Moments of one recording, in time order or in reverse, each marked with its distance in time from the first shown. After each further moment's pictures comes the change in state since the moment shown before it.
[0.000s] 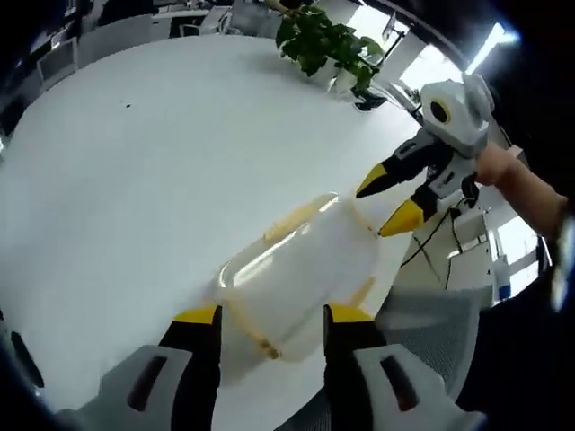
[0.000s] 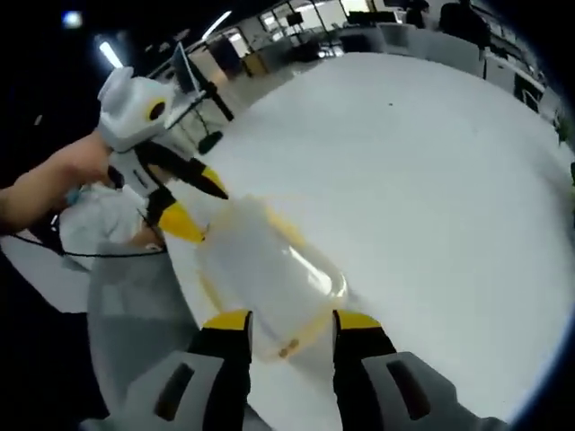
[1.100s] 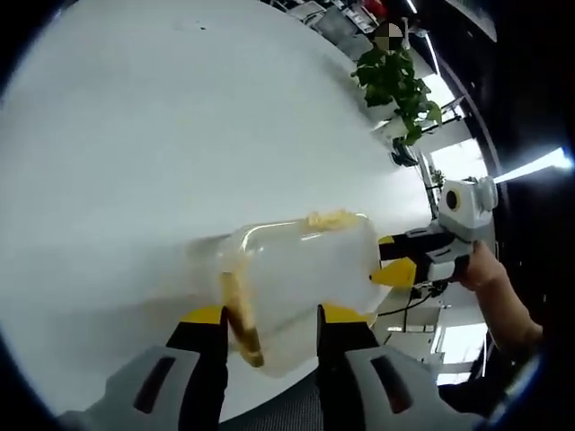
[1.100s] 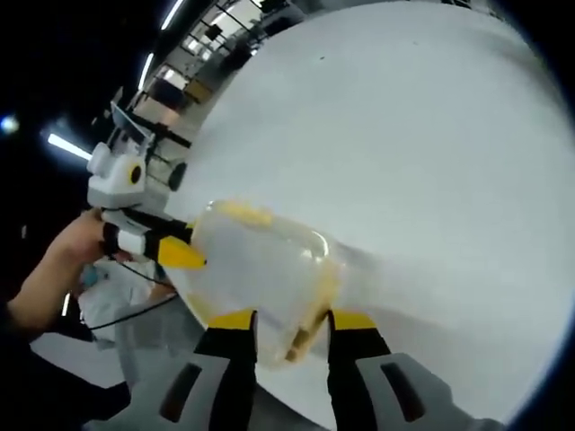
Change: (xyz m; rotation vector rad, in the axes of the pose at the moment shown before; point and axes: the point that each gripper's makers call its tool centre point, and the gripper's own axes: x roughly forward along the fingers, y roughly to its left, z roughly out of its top) left arm 0.027 0.011 -0.036 -0.592 -0.010 -0.131; right arm 0.024 -0.008 -0.029 0.480 -0.002 0.051
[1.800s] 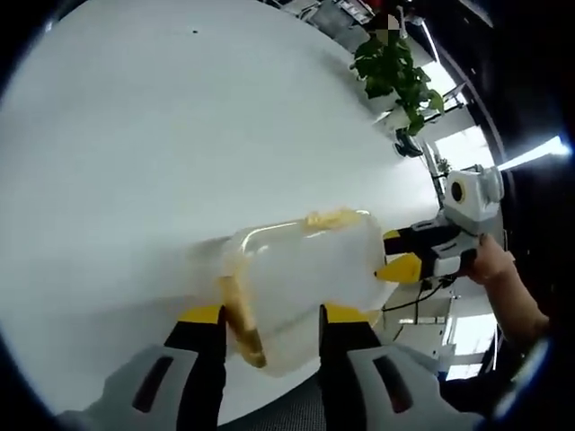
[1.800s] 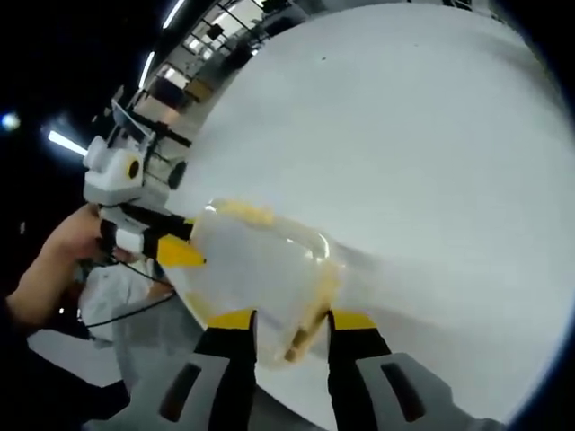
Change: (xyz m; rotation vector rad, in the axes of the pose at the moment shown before) left arm 0.004 -0.003 0.002 0.040 0.009 0.017; right arm -0.001 0.000 -0.001 -0.022 0.001 -0.011
